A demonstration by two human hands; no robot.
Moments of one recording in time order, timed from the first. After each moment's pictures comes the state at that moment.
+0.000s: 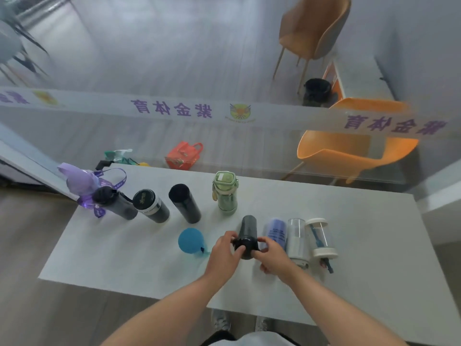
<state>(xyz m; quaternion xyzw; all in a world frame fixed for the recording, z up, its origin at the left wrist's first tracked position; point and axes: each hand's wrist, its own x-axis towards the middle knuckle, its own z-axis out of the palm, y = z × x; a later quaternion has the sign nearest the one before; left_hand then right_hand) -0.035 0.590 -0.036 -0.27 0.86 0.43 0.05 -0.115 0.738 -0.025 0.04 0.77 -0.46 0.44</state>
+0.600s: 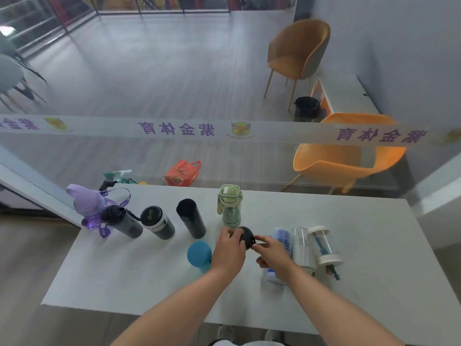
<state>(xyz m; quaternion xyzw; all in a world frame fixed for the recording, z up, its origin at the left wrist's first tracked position) -0.057 0.569 -0.003 -0.20 0.93 0.31 0.01 -0.119 0.706 -0.008 0.07 0.72 -0.56 0.40</state>
